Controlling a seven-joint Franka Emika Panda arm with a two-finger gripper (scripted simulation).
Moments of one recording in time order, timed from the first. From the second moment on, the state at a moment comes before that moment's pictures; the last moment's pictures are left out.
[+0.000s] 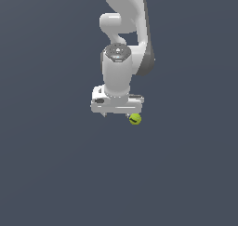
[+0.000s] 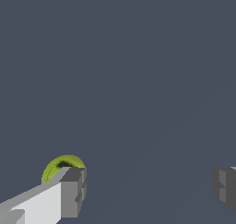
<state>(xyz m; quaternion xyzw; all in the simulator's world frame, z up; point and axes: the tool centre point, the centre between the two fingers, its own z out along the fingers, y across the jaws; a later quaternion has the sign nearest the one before) 0.001 -0.012 0.166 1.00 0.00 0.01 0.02</state>
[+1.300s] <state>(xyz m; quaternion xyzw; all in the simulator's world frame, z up) -0.031 0.029 0.121 1.00 0.06 0.00 0.01</state>
